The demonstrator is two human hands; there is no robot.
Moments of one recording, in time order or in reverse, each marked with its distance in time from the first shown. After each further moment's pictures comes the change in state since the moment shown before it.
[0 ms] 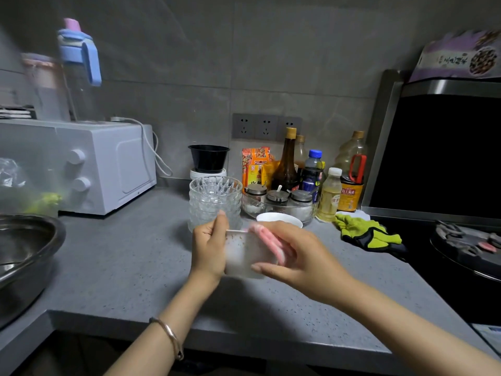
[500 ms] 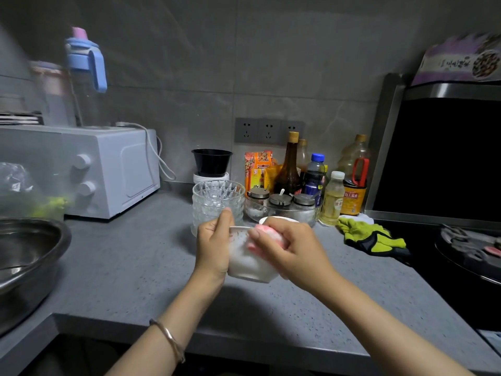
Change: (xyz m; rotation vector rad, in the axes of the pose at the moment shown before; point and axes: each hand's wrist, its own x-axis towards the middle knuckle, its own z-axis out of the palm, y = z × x) left_hand -0.003 0.030 0.010 -0.114 0.037 -0.153; right_hand 0.022 -0.008 0.014 0.003 0.234 0.023
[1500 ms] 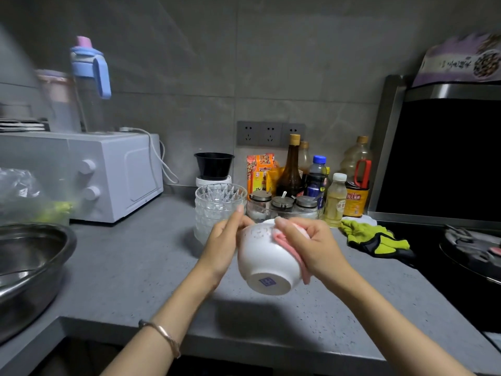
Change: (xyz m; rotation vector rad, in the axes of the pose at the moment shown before) left_hand -0.010 0.027 0.000 0.204 -0.330 -0.050; right_hand -0.001 -0.003 -0.021 0.490 0.035 0.337
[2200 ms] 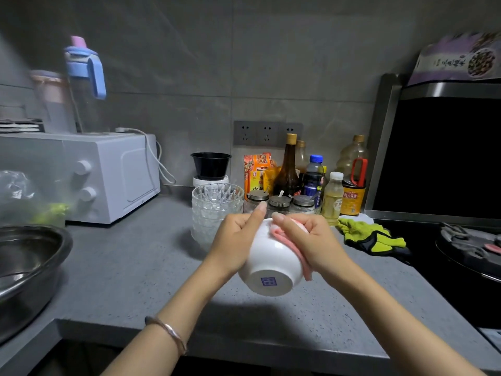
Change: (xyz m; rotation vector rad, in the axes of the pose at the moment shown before) left_hand -0.001 0.011 0.012 0.151 -0.094 0.061; right_hand -0.004 -0.020 -0.001 -0.024 -0.011 0.052
